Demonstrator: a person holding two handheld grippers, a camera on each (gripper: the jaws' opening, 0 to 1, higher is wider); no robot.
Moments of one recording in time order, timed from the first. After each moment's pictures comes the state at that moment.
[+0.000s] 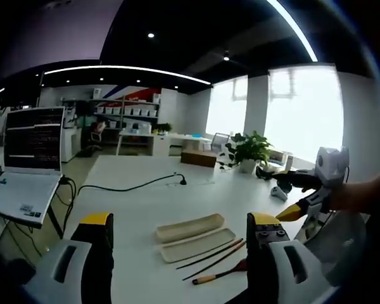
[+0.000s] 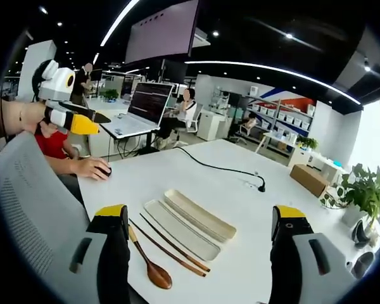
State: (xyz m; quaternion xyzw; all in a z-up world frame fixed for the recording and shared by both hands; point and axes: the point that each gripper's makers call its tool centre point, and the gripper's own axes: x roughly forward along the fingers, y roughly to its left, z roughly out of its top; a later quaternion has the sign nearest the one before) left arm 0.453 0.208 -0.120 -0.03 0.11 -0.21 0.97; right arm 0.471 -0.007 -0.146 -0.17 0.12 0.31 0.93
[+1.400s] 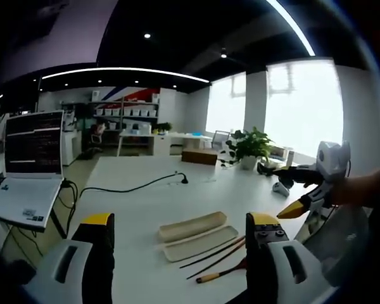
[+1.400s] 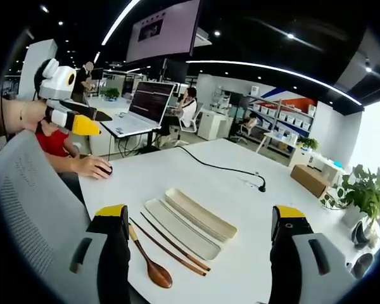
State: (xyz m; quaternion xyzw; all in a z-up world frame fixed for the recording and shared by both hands) left arm 0.452 0.209 -0.121 -0.01 0.11 -0.21 0.97; right arm 0.467 -0.007 -0.147 -0.17 0.12 0.32 0.93
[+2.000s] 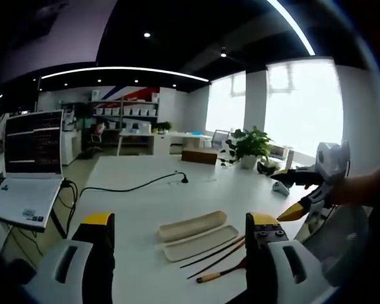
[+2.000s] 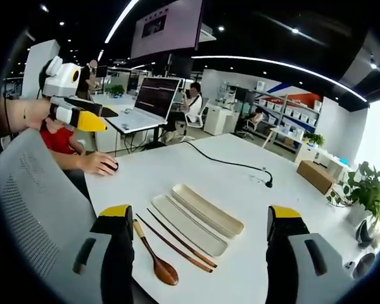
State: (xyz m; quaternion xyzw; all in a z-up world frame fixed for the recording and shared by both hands) left arm 0.454 0.209 -0.122 -0.01 0.12 -0.21 0.97; right arm 0.464 -0.002 -0.156 -0.17 0.14 0.33 0.92
